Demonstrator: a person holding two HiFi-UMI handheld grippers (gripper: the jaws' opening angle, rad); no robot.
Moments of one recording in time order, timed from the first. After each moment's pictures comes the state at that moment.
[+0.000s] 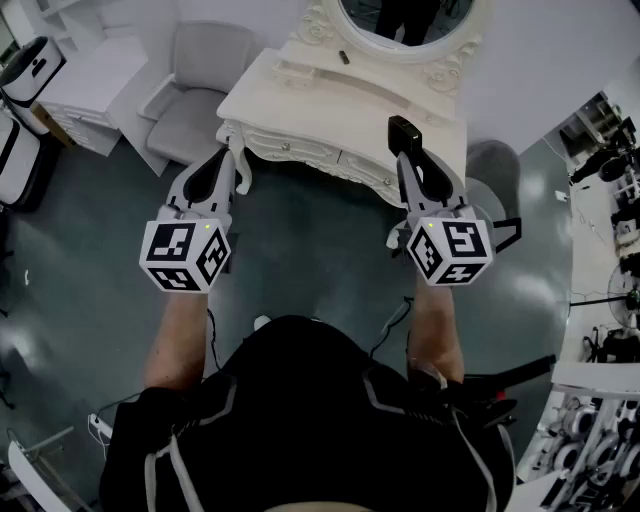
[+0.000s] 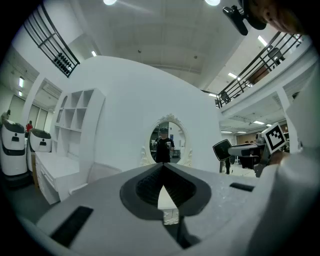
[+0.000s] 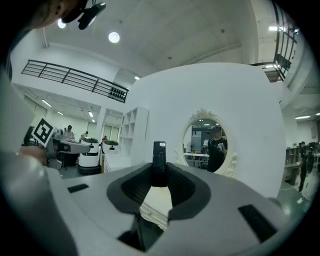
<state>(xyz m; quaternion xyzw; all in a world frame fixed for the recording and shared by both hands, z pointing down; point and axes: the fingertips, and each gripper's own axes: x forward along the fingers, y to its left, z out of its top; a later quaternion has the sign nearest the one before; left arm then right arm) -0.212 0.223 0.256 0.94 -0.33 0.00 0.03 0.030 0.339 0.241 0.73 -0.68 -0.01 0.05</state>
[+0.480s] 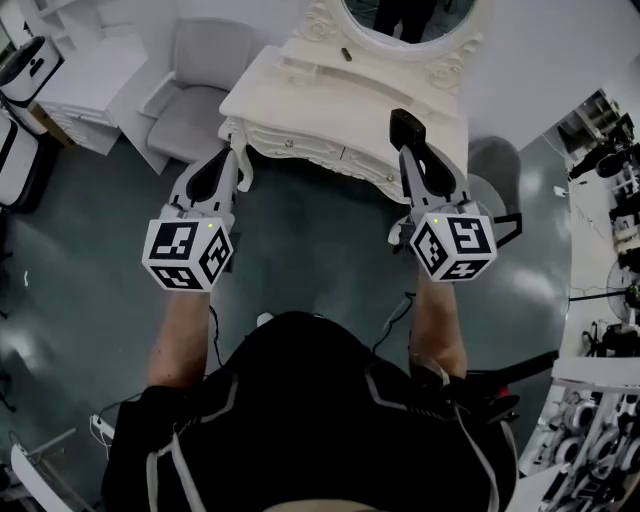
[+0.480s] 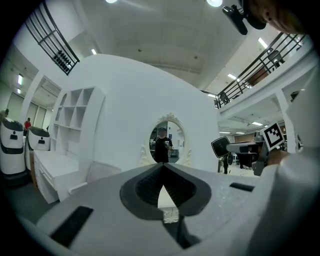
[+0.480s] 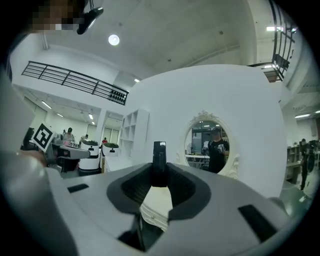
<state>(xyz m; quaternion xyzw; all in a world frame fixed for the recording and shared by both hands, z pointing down) -0.227 0.222 0.259 0.94 -0.33 0.00 0.04 0.012 0.335 0.230 0.73 -0.68 -0.02 0.04</state>
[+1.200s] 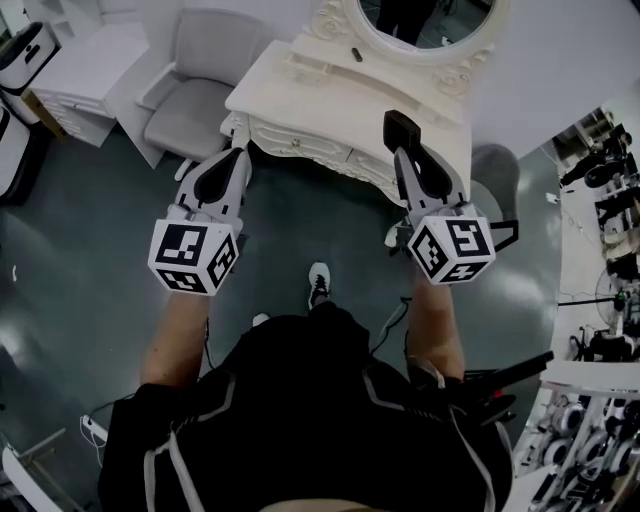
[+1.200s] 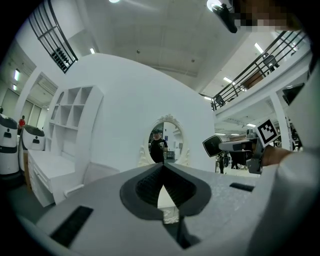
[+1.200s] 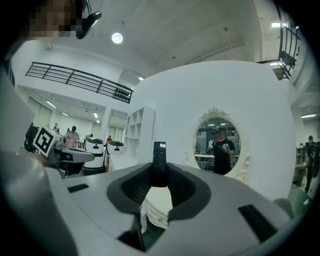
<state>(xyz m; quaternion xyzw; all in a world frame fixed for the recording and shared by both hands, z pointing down) -0.245 0.198 0.284 0.95 -0.30 -0.01 0.03 -0.029 0.293 0.247 0.71 -0.70 -0.01 0.05</state>
